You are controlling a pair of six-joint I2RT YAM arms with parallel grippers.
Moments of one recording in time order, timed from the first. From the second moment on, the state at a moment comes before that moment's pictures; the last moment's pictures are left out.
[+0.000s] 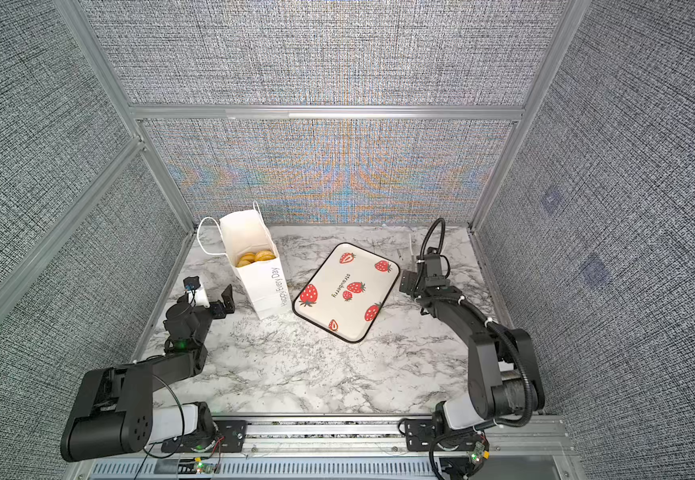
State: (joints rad) left arm 0.08 1.33 0.25 0.88 0.11 -0.03; right arm 0.16 1.45 0.83 -0.14 0.25 0.26
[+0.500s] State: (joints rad) left arm 0.08 1.46 0.21 1.06 0.17 0.03; right arm 0.21 1.26 0.57 0.15 0.40 0.10
